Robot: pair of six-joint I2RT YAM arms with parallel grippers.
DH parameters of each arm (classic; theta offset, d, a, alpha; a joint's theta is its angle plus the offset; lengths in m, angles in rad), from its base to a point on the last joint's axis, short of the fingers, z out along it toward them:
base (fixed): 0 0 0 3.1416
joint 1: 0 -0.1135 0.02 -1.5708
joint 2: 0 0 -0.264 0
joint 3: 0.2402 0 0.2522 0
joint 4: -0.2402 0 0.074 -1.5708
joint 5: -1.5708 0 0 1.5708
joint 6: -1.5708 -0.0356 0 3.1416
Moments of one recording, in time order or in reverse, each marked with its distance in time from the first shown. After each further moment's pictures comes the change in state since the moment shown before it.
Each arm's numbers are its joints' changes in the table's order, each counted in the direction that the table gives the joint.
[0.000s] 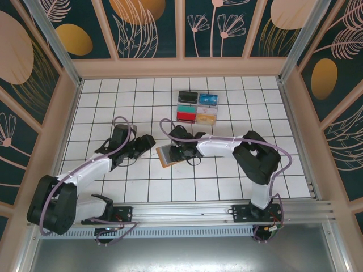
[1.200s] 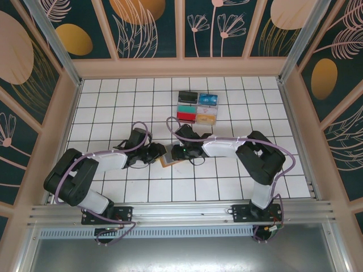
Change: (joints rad) left arm 0.132 -0.269 0.014 0.170 -0.047 0.127; right arm 0.043 0.031 -0.082 0.119 0.090 -0.026
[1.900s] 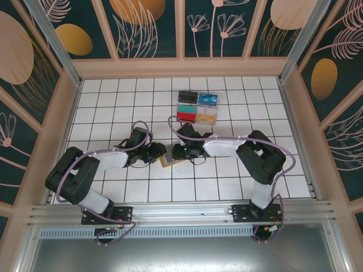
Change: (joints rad) left arm 0.000 -0.026 0.016 0.001 -0.016 -0.012; right arm 0.019 0.000 -0.007 0.011 0.040 -0.018
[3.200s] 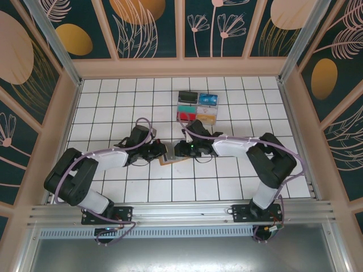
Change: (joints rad) left arm 0.005 0.029 0.028 -0.019 -0.014 -0.126; right arm 0.074 0.122 -0.084 0.074 0.153 -0.032
